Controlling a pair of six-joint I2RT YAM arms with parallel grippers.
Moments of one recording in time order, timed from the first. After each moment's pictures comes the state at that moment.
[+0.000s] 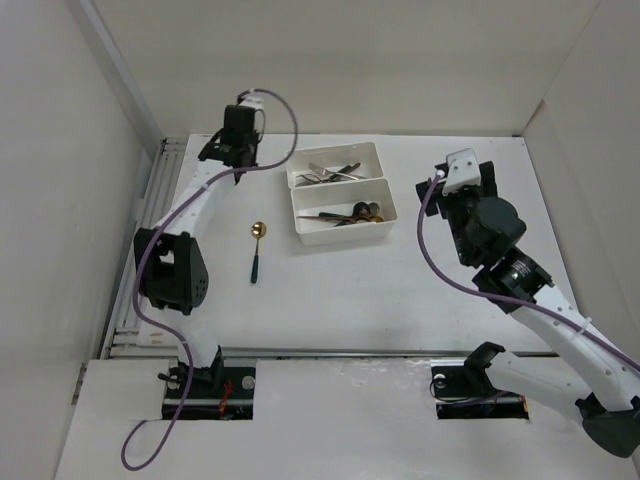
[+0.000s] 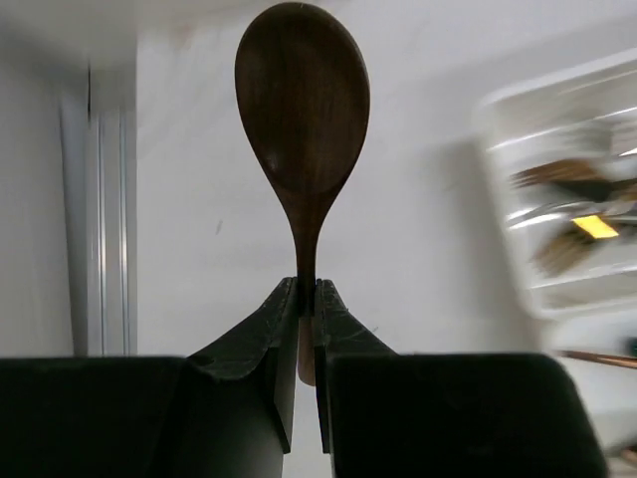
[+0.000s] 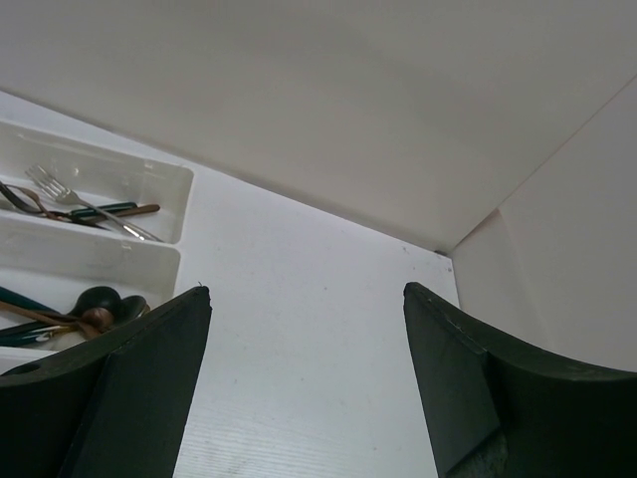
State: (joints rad) left arm -0.21 1.83 1.66 -0.51 -0.31 0.04; right arm 0.66 0.90 0.99 -0.04 0.60 -0.42
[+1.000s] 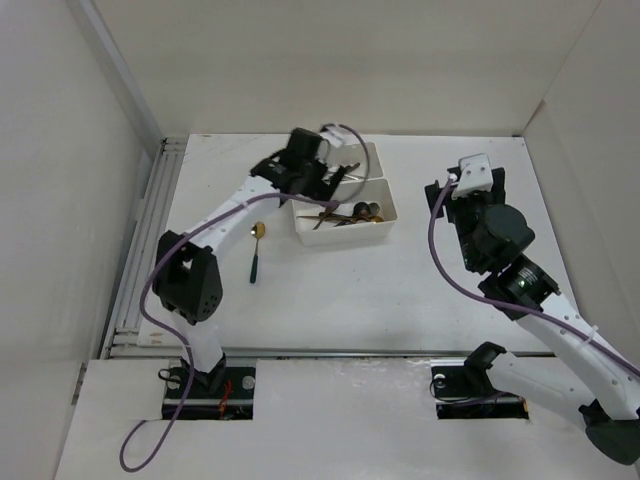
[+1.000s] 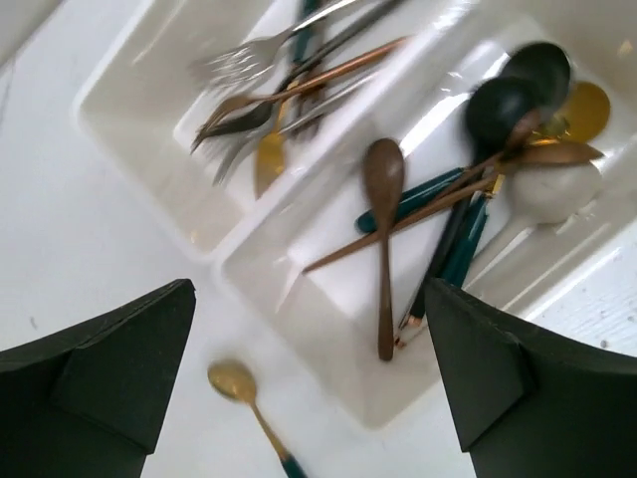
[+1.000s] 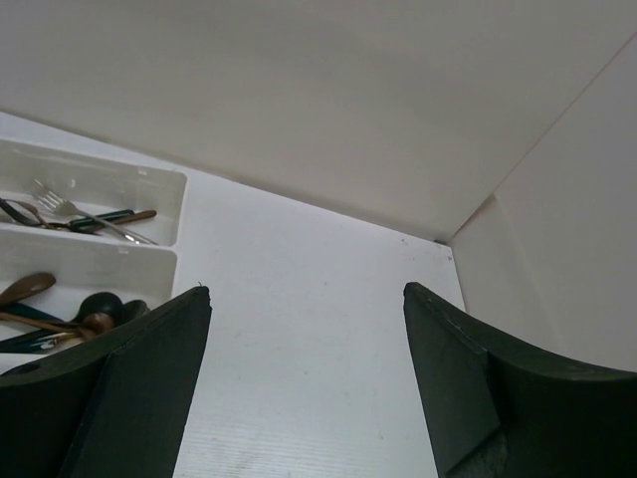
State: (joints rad) left arm -0.62 1.83 1.60 -0.49 -0.15 0.25; right arm 0.66 0.84 0.97 -0.04 0.63 -0.39
